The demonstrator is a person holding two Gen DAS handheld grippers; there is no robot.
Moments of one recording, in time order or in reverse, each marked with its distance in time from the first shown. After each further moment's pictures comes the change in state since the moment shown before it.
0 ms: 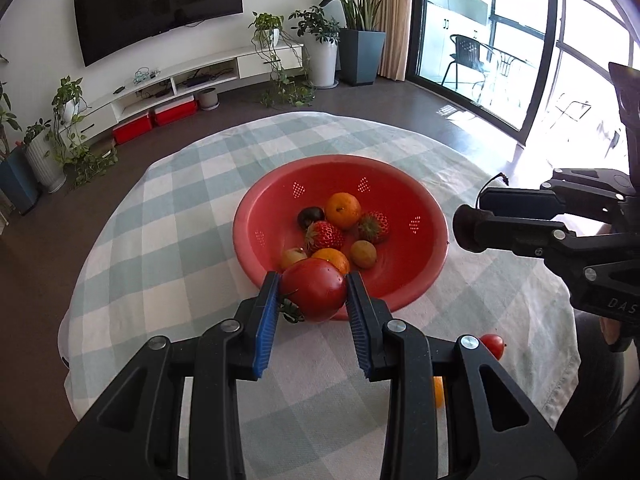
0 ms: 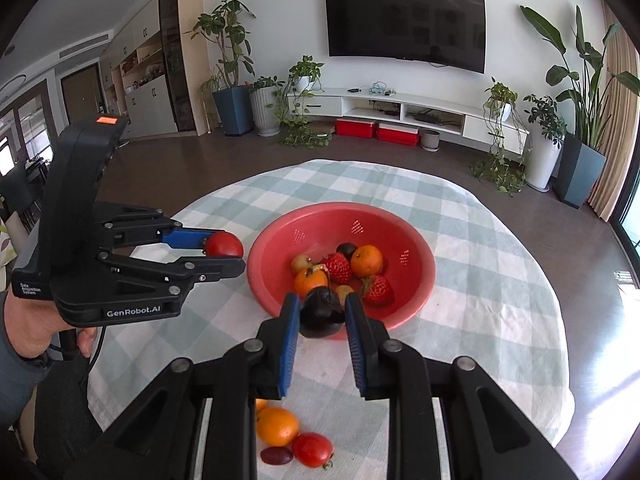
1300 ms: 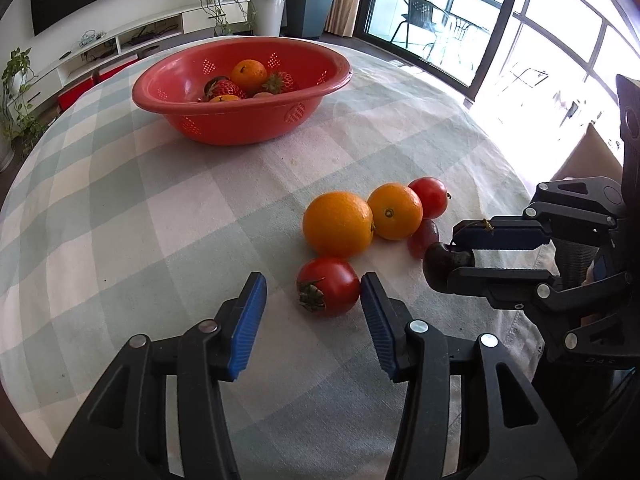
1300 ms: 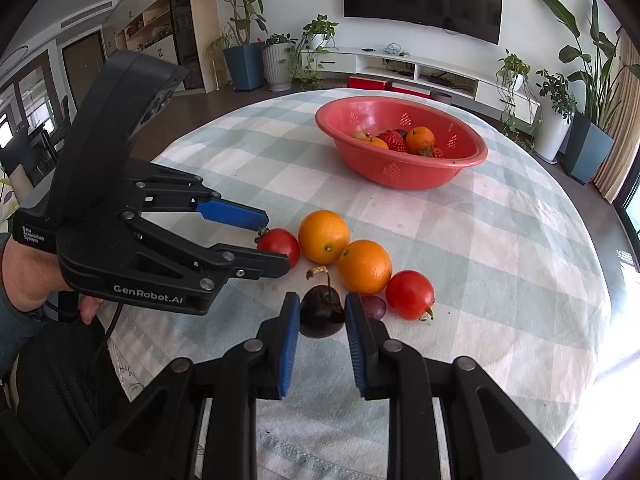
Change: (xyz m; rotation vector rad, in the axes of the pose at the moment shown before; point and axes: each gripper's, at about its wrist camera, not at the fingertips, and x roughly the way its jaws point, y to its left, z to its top) left arm 0.017 -0.052 -0.125 0.048 0.158 -0.207; right arm -0.018 0.076 -0.125 -0.024 0.132 0.010
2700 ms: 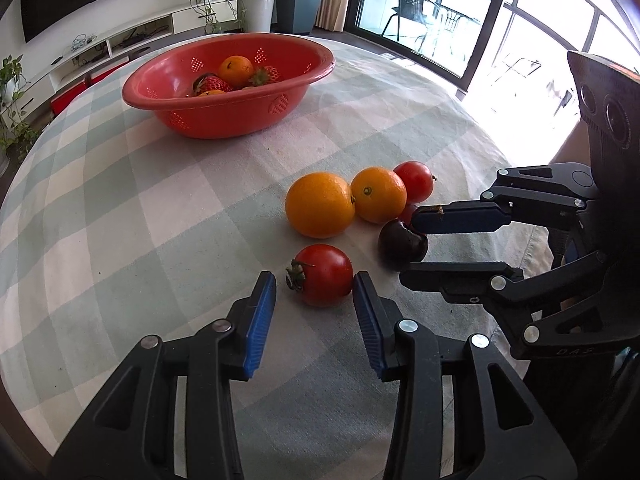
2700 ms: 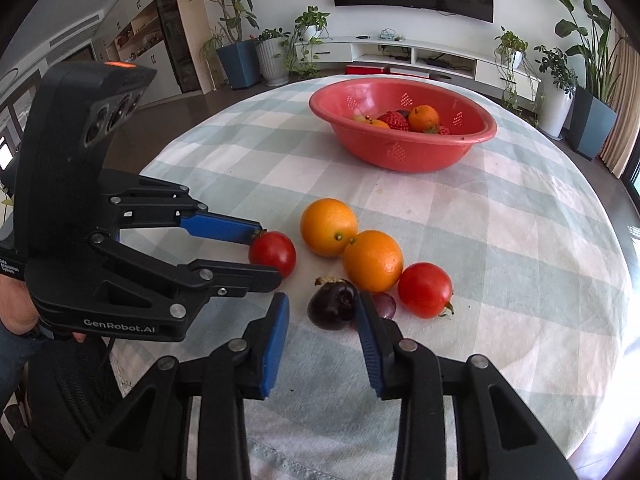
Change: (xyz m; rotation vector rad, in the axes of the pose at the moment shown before) left arm -0.006 -0.006 -0.008 0.033 0.011 -0.013; right arm 0.019 -0.002 0.001 0.049 0.027 0.034
